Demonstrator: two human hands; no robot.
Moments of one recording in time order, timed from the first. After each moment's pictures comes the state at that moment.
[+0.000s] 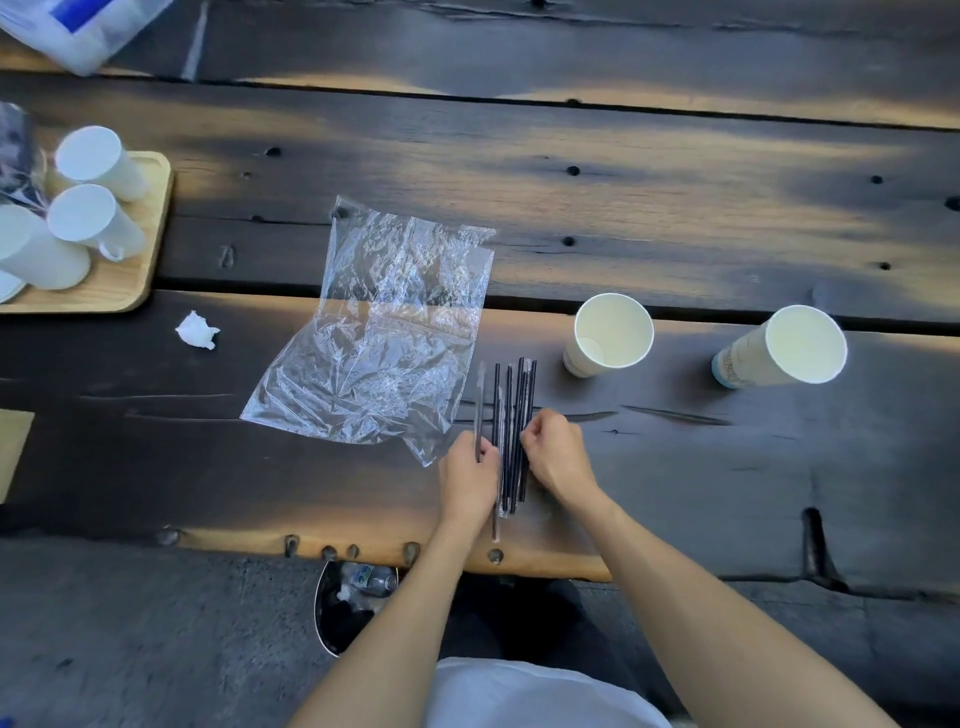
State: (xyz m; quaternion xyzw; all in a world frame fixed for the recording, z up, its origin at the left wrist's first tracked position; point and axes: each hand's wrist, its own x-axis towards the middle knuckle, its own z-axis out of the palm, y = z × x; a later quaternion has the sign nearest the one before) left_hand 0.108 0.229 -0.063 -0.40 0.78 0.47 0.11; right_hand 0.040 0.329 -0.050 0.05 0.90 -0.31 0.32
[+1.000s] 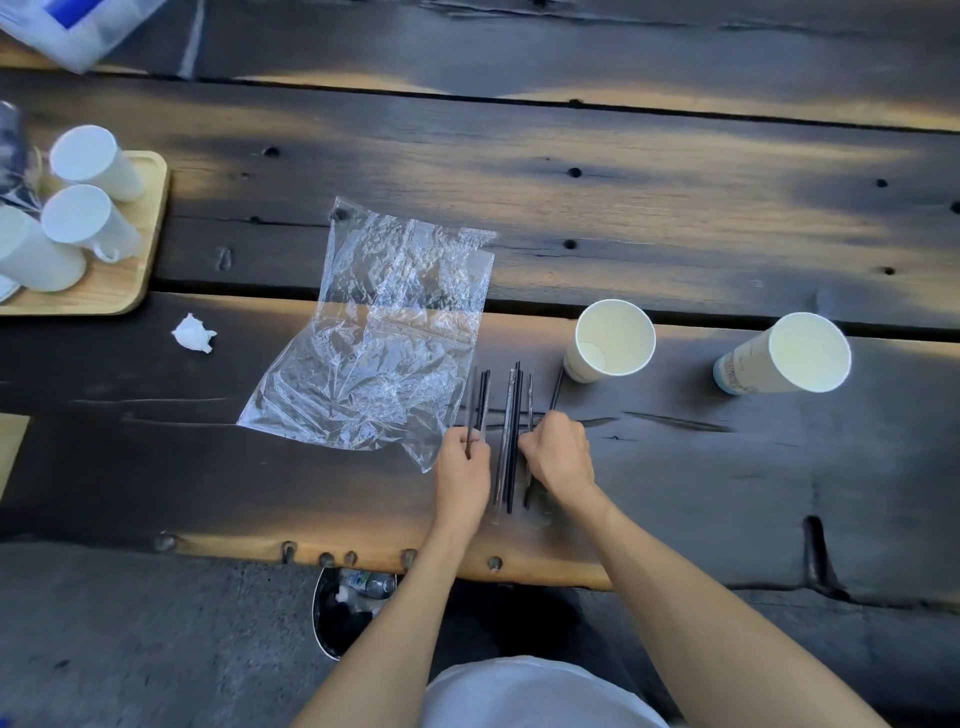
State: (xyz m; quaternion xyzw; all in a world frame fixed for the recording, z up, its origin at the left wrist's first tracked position) left_hand 0.102 0.225 -0.051 -0.42 0.72 0.55 0.06; right_hand 0.030 0.321 -0.039 0.07 0.91 -0.24 0.31
